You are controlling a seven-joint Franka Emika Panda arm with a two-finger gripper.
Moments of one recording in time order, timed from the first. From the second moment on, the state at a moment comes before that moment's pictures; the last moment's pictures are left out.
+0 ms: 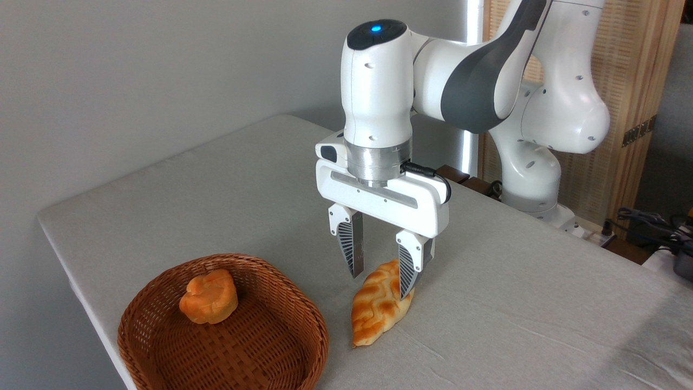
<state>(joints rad) 0.02 -0.33 0.07 -2.47 -0.02 2.20 0.65</state>
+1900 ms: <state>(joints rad) 0.01 -0.32 0.08 -2.28 -0.01 1.96 0.79</state>
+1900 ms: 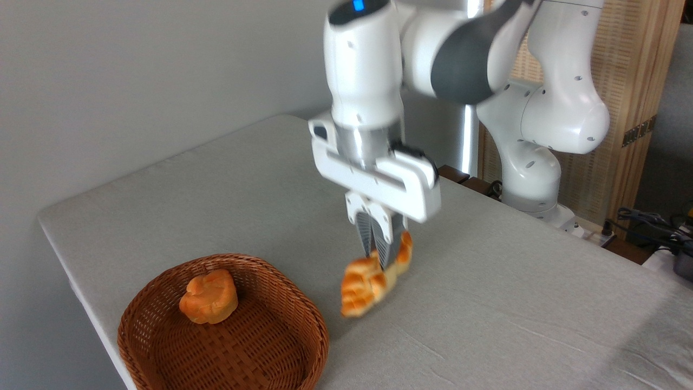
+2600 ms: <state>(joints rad) 0.00 0.05 0.00 -1.80 -0.01 2.07 0.93</state>
